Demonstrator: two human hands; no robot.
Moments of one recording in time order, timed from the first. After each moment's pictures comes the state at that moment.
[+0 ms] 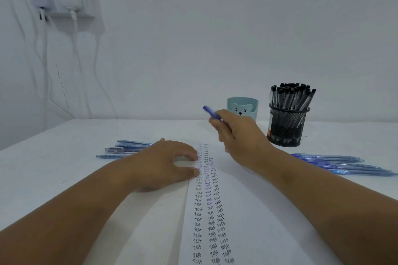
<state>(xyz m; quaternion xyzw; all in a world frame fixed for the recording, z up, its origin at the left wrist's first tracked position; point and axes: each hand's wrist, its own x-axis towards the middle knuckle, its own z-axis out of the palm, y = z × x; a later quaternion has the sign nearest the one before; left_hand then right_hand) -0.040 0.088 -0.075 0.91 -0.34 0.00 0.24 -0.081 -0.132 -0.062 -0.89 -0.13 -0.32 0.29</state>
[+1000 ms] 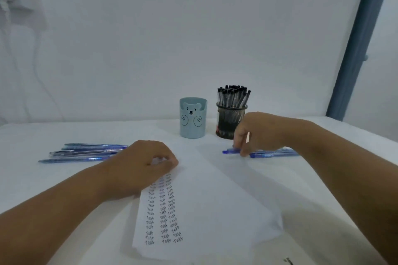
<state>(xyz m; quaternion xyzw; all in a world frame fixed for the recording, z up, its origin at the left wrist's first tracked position) -0.077 0.059 -0.072 0.85 -0.43 0.01 0.30 -0.176 -0.229 0.001 -1.00 0.04 0.00 0.06</state>
